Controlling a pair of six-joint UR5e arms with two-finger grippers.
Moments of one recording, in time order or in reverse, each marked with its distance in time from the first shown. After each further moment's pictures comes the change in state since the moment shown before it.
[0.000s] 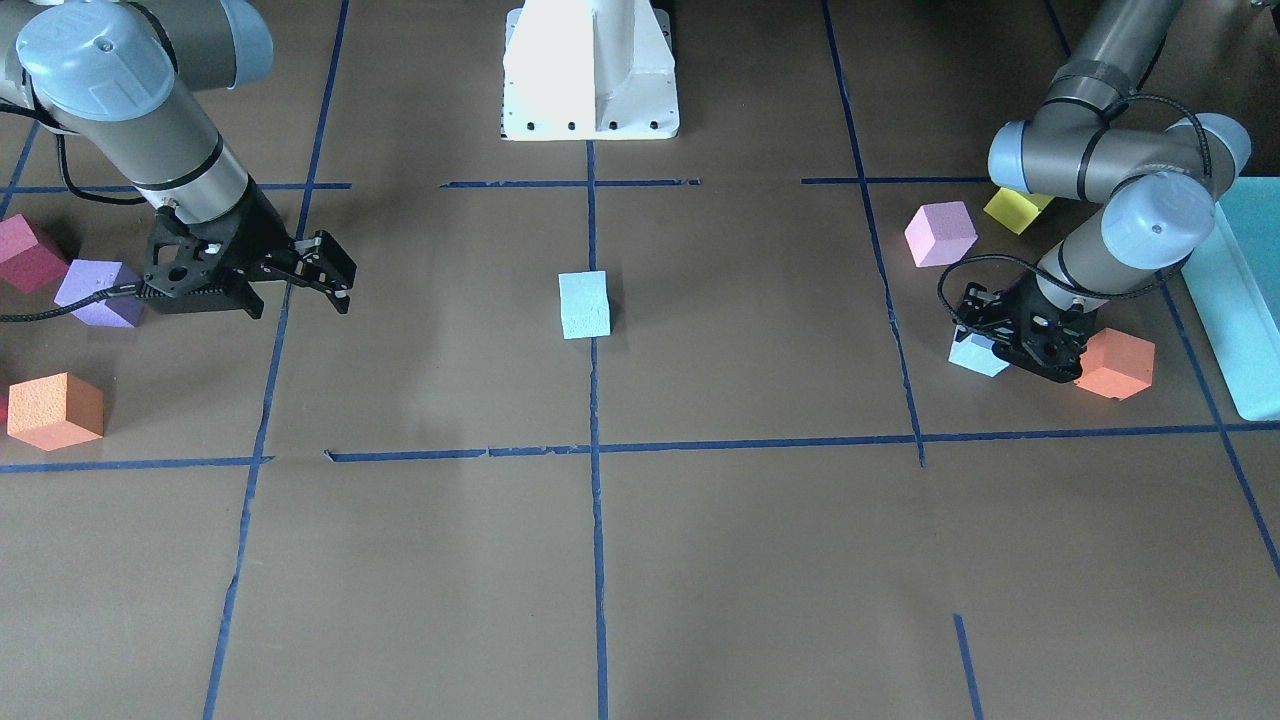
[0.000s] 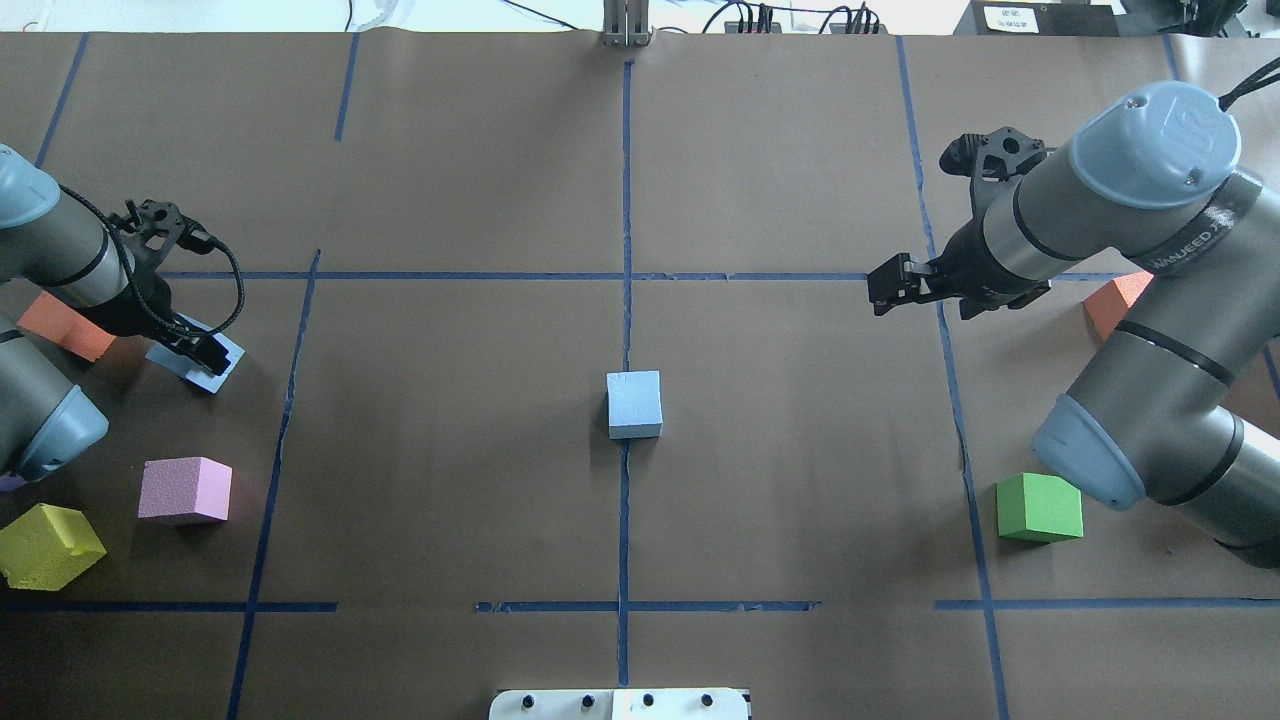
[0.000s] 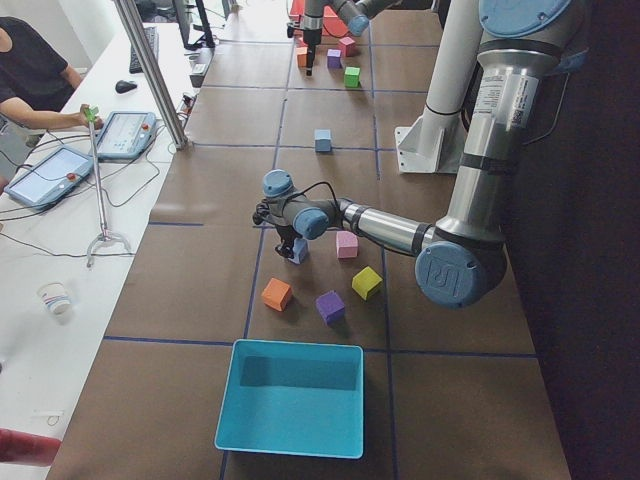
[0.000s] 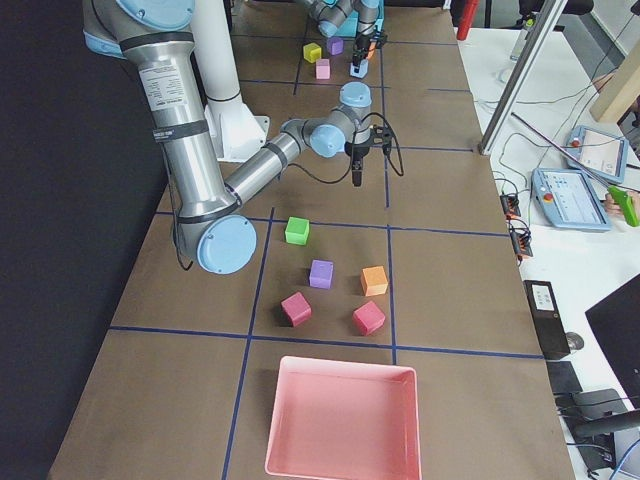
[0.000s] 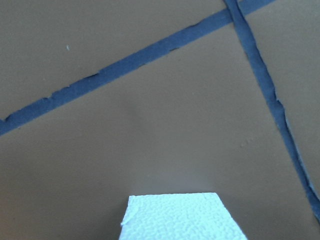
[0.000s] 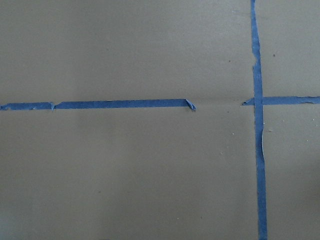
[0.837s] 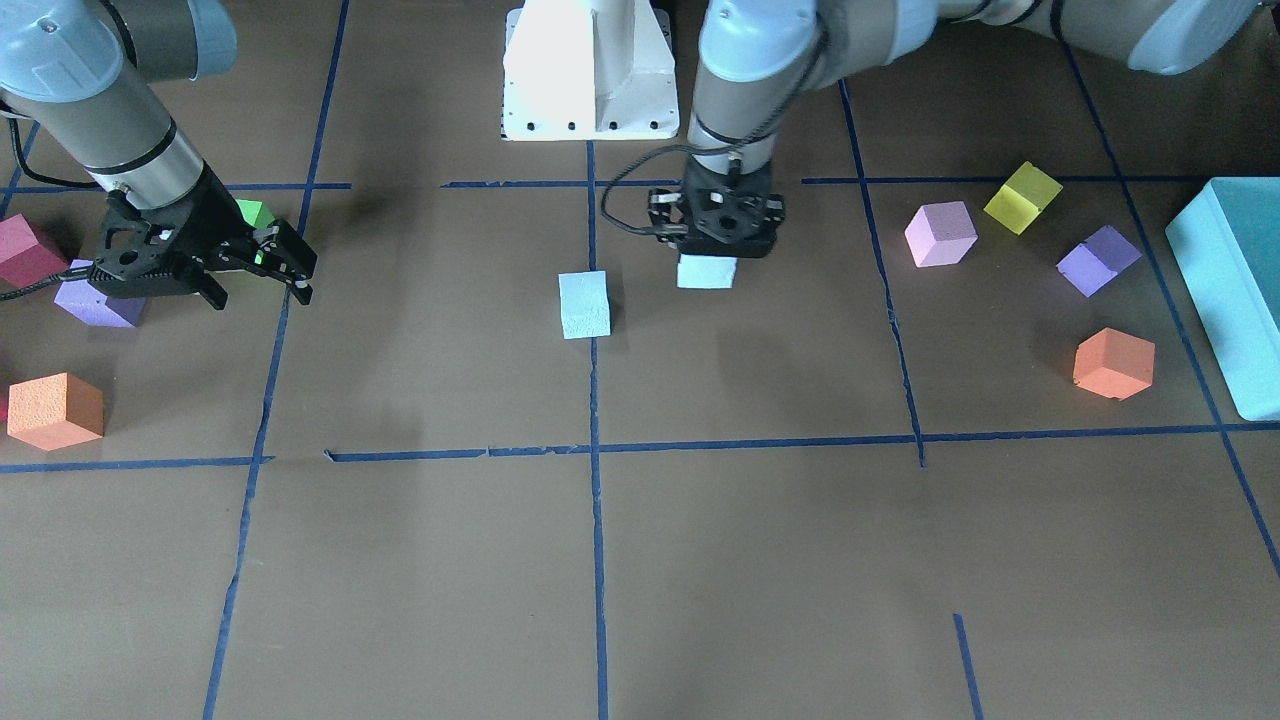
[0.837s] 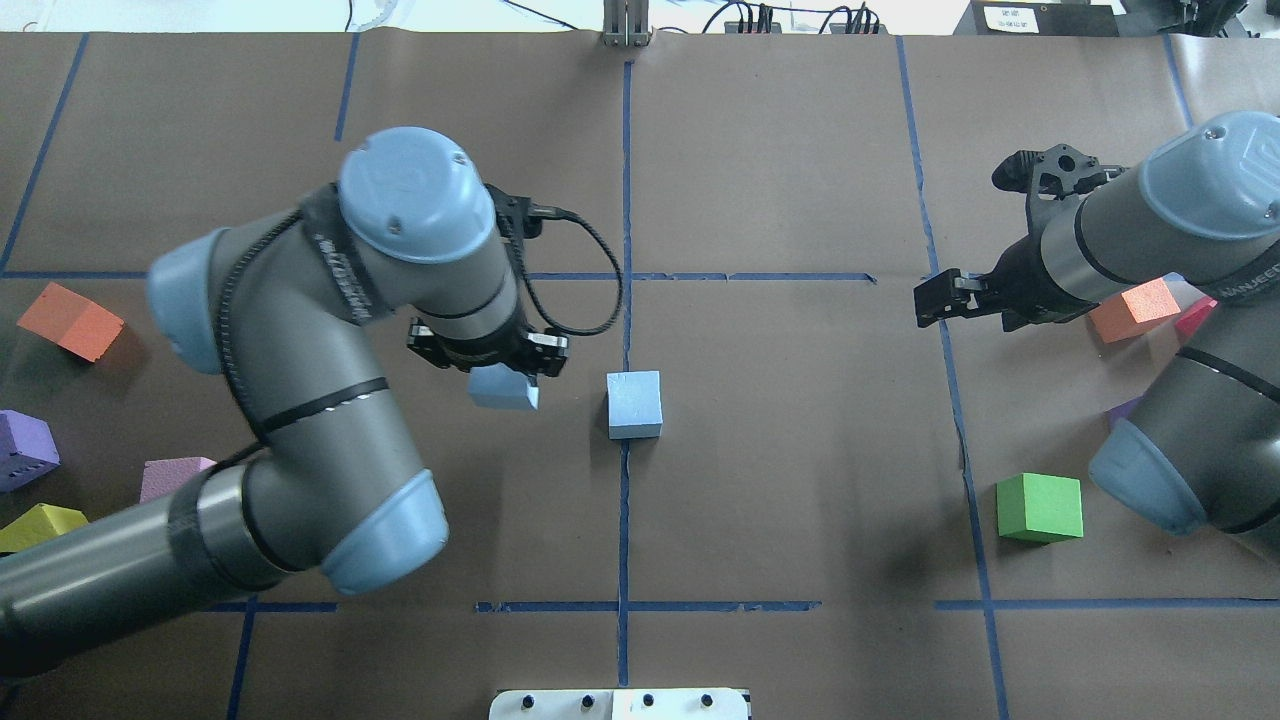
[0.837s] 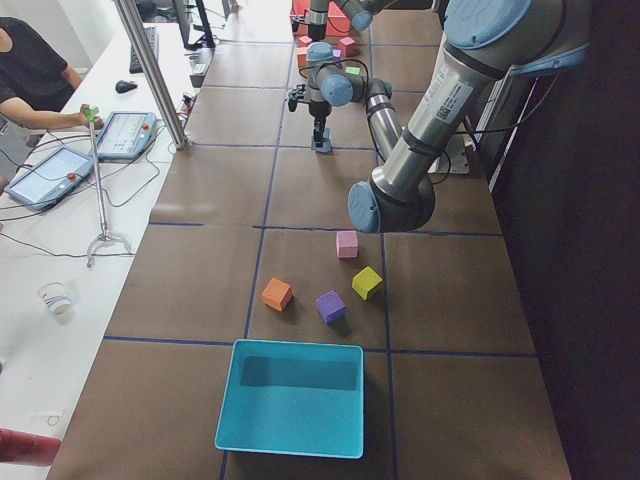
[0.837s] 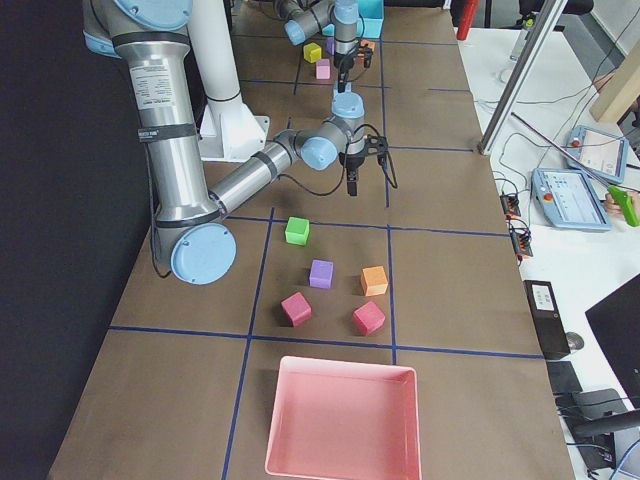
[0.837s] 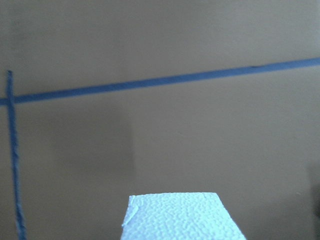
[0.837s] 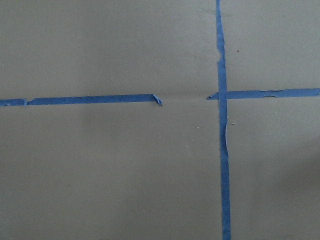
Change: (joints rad) left arm 0.351 -0.562 -0.163 0.610 0.249 -0.622; right arm 0.024 -0.119 0.046 0.082 0.000 -0.003
